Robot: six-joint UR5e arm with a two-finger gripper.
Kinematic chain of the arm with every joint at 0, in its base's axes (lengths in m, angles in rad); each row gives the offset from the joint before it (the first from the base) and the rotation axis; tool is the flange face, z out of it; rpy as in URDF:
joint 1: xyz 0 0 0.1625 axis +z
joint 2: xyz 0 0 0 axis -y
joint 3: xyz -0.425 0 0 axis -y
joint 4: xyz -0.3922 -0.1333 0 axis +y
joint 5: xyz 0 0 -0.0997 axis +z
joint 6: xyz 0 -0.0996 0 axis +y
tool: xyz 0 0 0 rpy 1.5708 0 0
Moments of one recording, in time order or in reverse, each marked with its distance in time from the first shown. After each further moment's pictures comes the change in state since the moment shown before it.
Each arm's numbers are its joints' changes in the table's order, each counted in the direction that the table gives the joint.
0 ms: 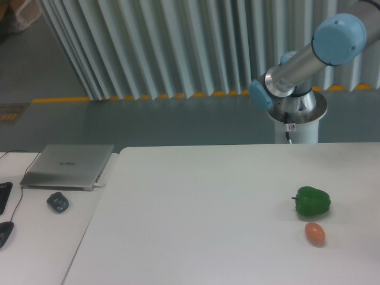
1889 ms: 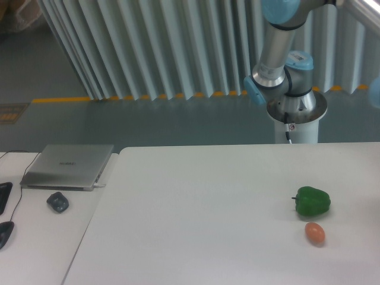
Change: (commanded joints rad) arm -0.380 0.383 -0.382 0.046 -0.110 0.316
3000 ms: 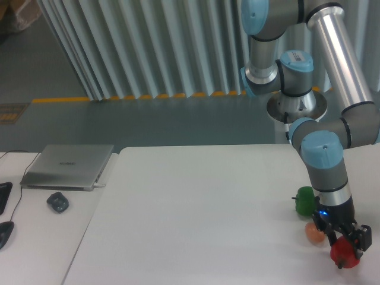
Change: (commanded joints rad) arm -0.174 -0.127 0.035 -0.008 -0.215 0.060
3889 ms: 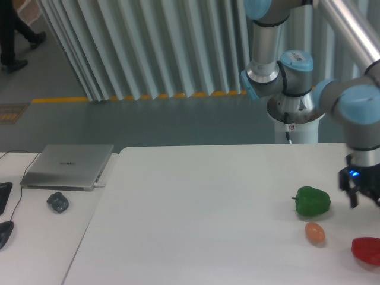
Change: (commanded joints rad) arm 0.213 0.175 0.037 0.302 0.126 -0.602
